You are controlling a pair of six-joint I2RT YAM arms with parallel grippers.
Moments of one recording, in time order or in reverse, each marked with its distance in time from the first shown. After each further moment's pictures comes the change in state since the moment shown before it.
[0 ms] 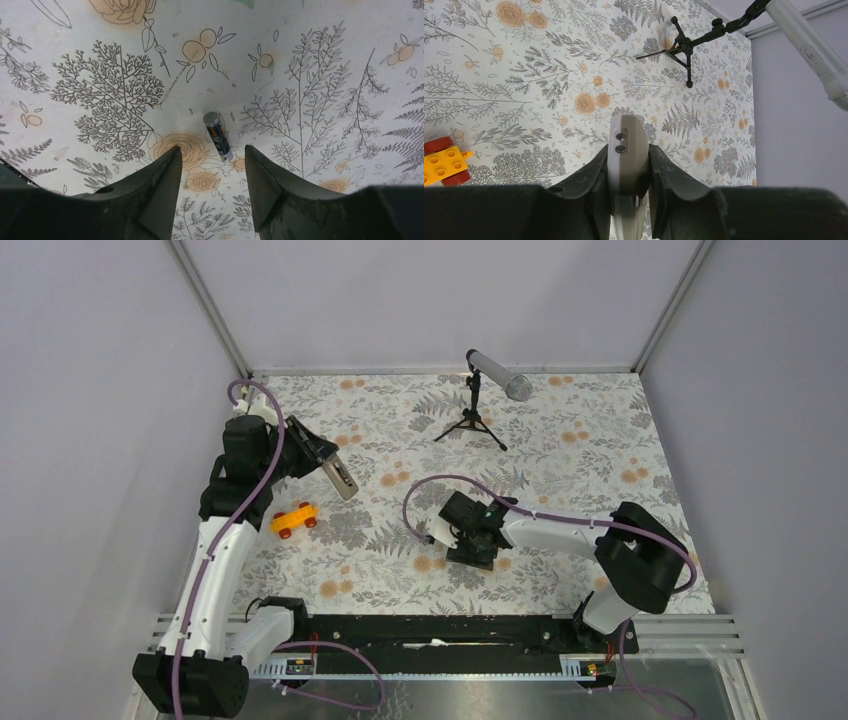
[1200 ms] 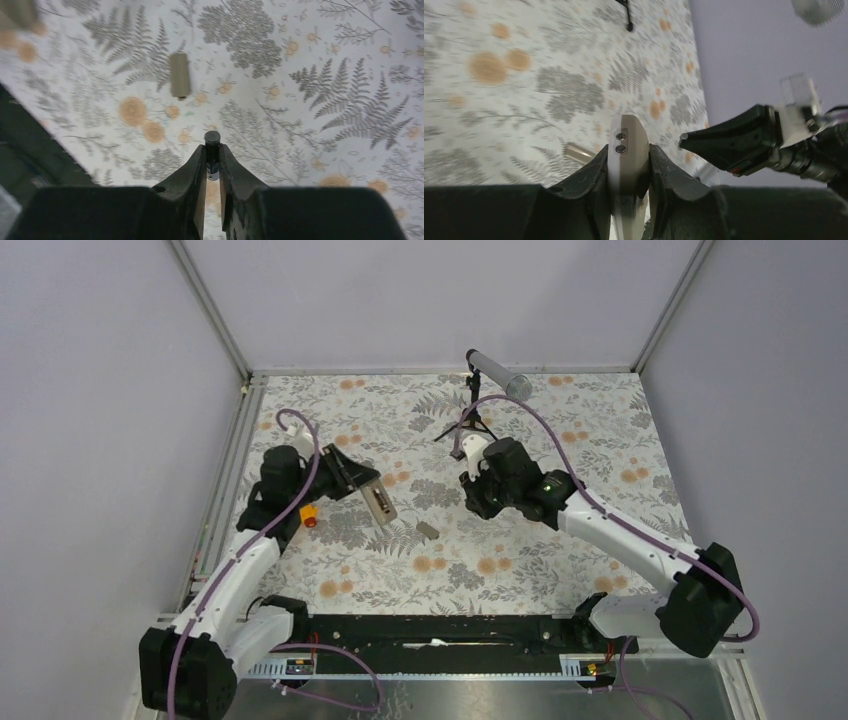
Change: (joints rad) left arm -0.095 -0.024 -0.354 0.421 0.234 -0.146; right arm -0.222 -0.272 0.085 0.148 -0.163 0.386
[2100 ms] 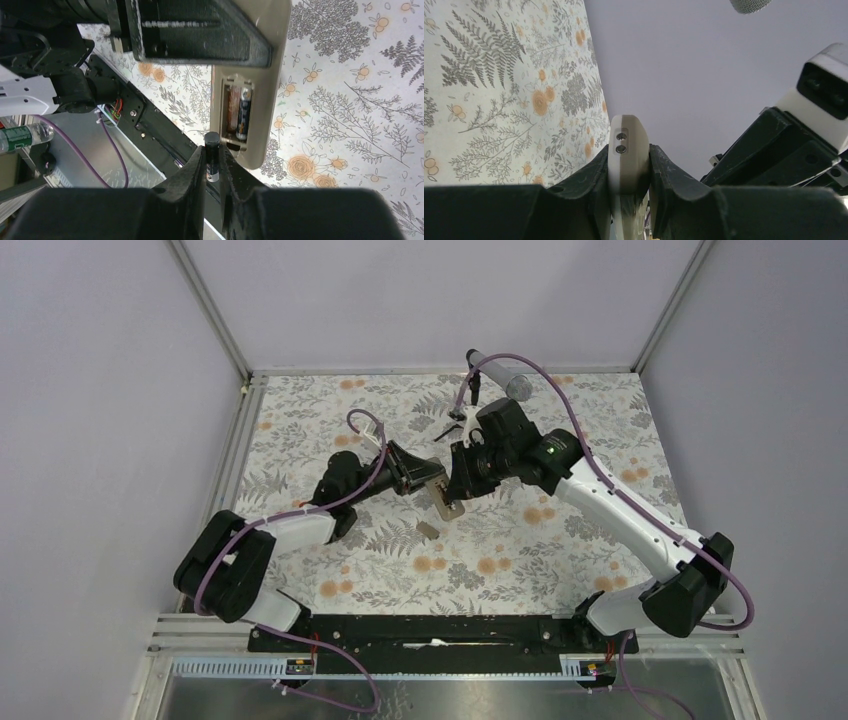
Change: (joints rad) left arm -0.354 0.520 -0.081 0.969 0.019 -0.578; right arm -0.003 0.093 0.409 -0.323 -0.222 0.428
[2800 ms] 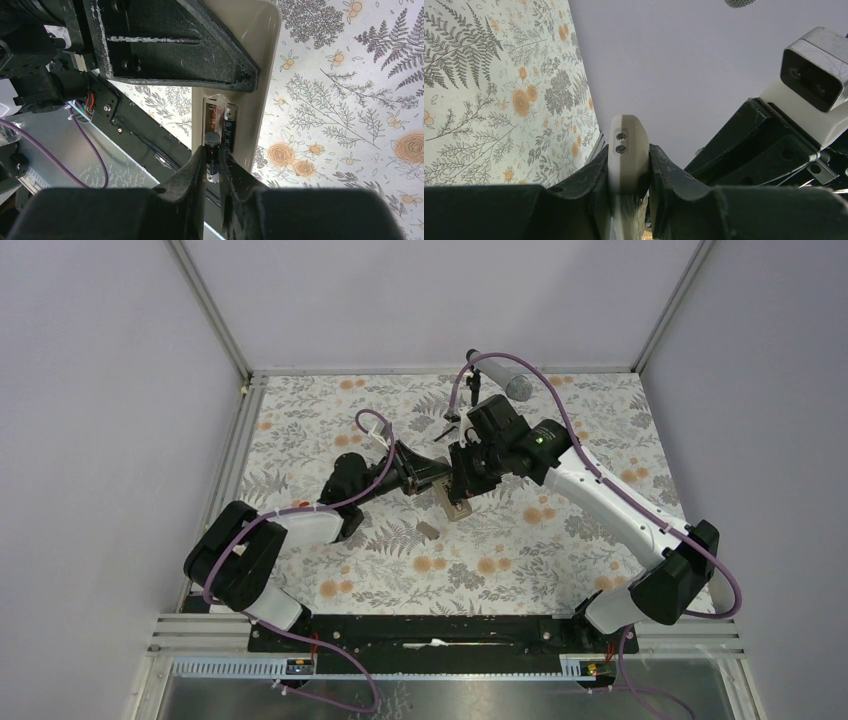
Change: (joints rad) left arm -0.040 0.073 0.014 0.112 0.001 -0.064; right arm 0.000 0.087 0.092 -0.125 0.068 -0.058
